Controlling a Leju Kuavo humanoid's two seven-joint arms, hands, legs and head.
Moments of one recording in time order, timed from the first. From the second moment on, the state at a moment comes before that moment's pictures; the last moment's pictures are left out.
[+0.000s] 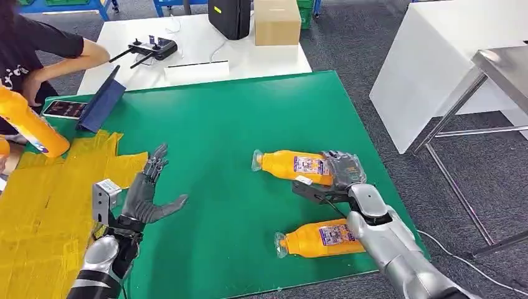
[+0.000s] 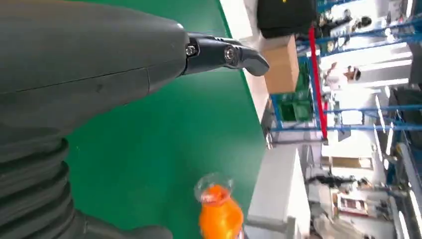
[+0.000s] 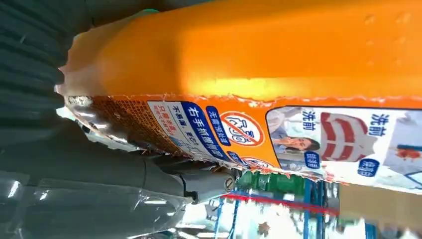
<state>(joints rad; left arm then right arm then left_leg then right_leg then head) -0.16 0.00 -0.09 -1.32 -0.10 -0.22 -0.33 -0.48 -0.17 0.50 -0.92 0.98 -0.21 0.07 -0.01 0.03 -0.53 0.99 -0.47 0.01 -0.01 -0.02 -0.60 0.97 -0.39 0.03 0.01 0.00</state>
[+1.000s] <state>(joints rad) -0.28 0.00 -0.33 -1.27 0.02 -0.27 -0.30 -0.27 0.13 0.32 -1.22 0.36 -0.20 -0.34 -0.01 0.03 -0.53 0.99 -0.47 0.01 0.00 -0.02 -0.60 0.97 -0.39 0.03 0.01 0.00</state>
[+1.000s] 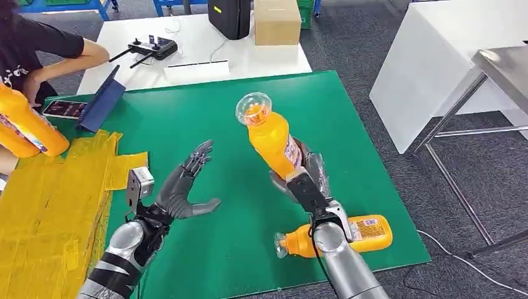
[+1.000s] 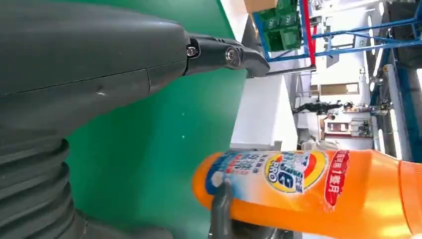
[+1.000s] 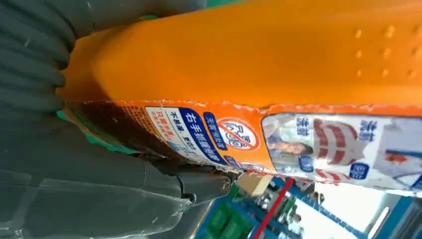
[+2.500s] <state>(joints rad) -0.33 -0.01 -0.34 -1.16 0.24 -0.35 -0.28 -0.35 0.22 0.58 -0.93 0.38 -0.13 -0.36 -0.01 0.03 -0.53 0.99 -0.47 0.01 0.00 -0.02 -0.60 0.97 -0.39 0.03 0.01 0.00</state>
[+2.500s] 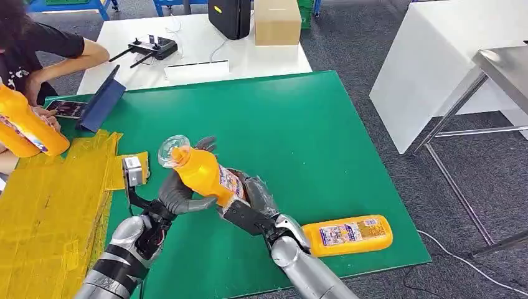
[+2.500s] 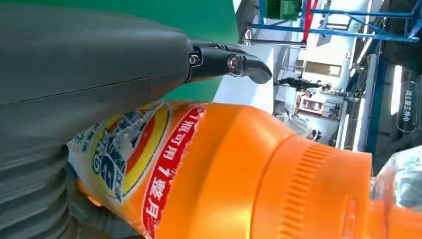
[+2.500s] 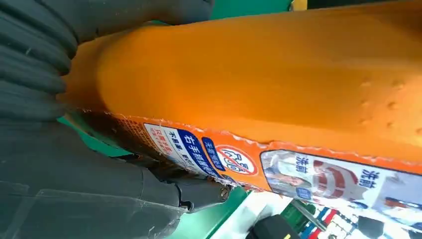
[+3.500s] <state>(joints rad) -0.34 -0.04 -0.34 -1.15 0.29 -0.31 -0.29 -0.37 0.23 0.61 -0.89 0.38 -0.14 -0.35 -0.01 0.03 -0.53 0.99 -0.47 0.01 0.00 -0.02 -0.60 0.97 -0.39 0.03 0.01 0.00</state>
